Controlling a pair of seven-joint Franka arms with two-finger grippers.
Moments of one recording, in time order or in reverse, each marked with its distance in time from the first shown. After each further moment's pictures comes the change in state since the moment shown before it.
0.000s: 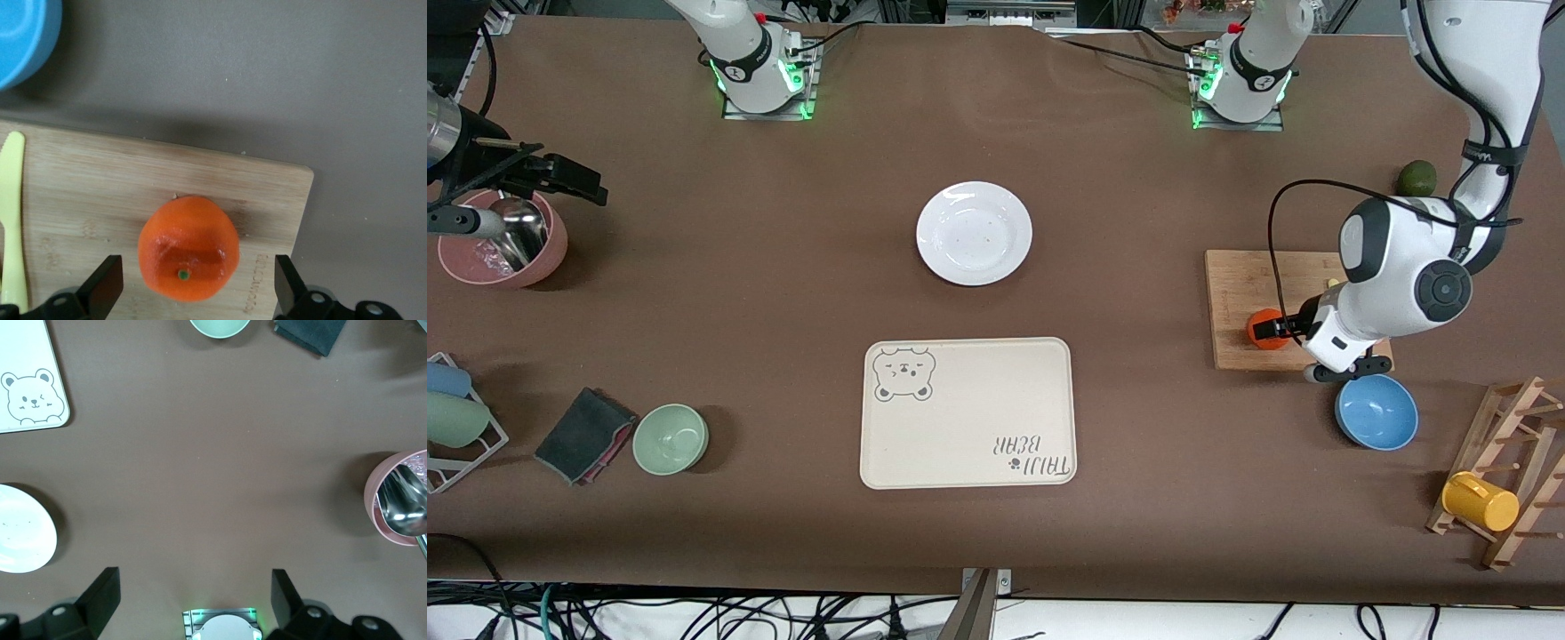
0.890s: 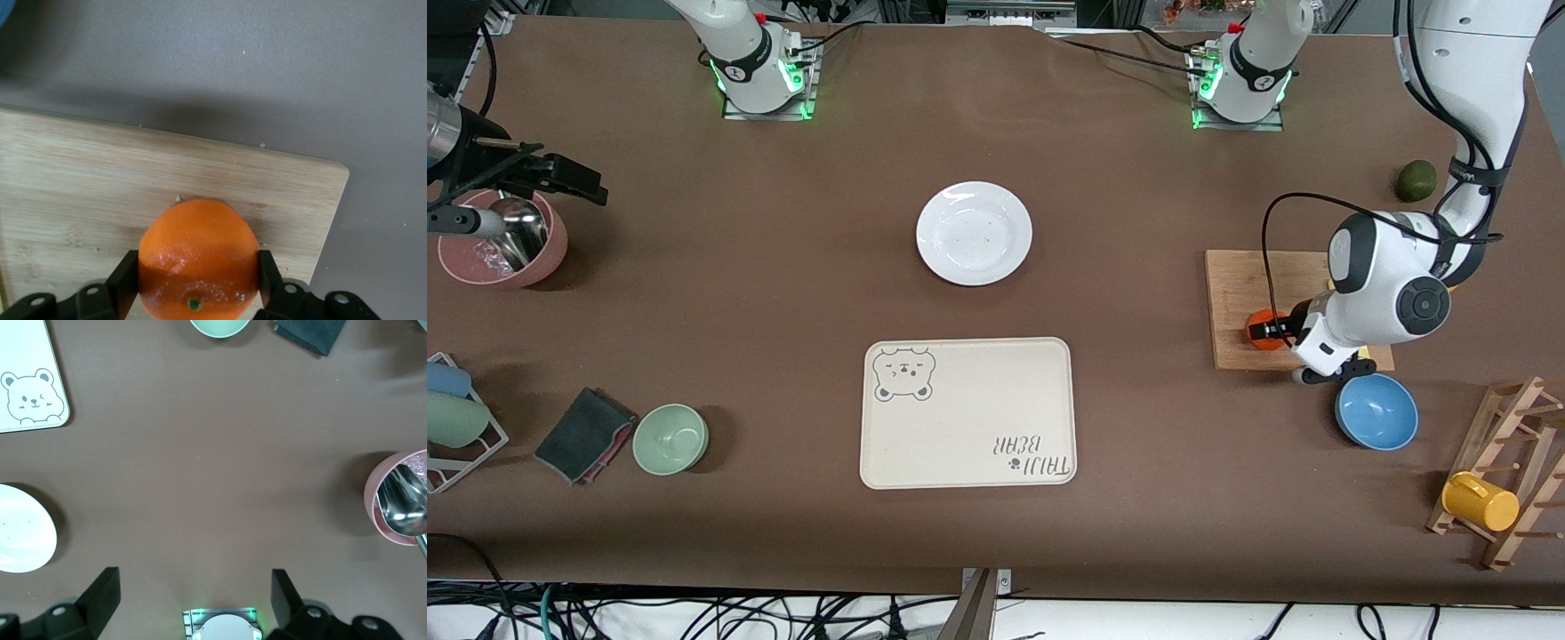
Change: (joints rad) left arm 0.007 0.055 0.002 -0.001 0.003 0.006 -0.001; right arm 0.000 0.000 0.000 0.000 0.000 -0.001 0.000
